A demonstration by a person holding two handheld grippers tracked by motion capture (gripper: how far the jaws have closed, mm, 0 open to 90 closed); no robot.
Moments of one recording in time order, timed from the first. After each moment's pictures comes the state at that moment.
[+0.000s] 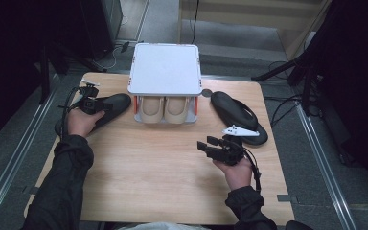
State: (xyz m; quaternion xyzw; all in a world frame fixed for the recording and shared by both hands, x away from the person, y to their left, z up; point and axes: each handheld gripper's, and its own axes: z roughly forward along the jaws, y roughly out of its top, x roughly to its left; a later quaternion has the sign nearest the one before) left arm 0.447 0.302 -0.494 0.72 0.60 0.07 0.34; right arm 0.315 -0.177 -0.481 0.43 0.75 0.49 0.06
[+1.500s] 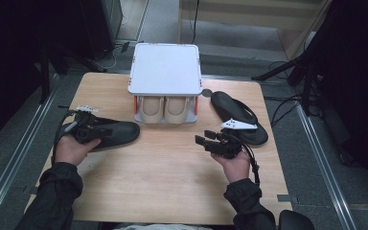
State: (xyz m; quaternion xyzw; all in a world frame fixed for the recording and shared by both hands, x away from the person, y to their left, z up) left arm 0.342 0.285 -0.476 0.76 0.54 0.09 0.35; right arm 0.331 -0.171 -0.475 0.42 0.75 0.50 0.06
